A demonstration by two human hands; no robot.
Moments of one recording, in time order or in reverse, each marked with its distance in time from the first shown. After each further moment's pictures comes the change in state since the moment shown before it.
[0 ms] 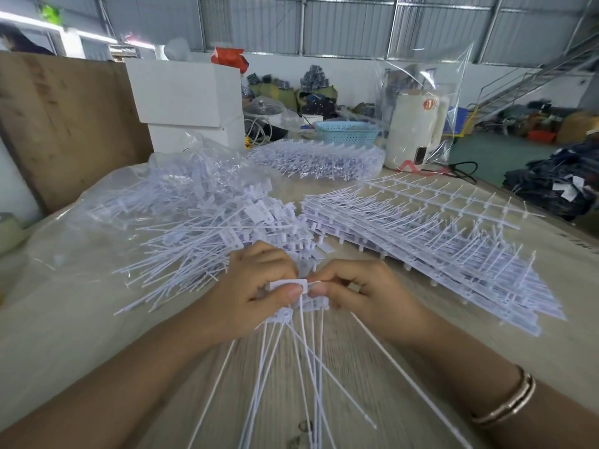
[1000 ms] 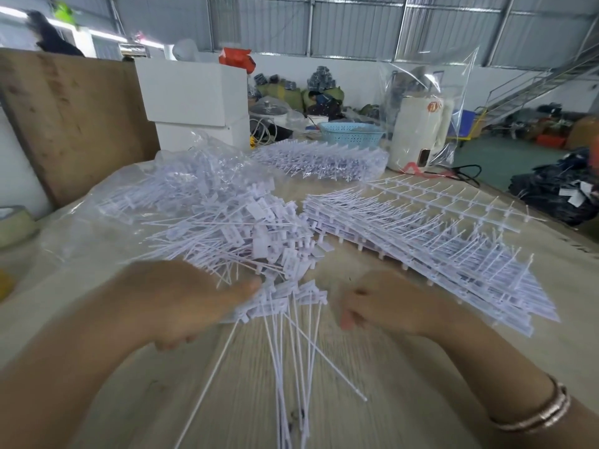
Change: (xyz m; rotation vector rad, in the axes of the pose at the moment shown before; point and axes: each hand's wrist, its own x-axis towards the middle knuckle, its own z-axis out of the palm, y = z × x) left_hand -0.014 0.045 -0.065 0.572 -0.665 -0.923; right_hand -0.004 -0.011 -0.025 -0.325 -0.380 0.561
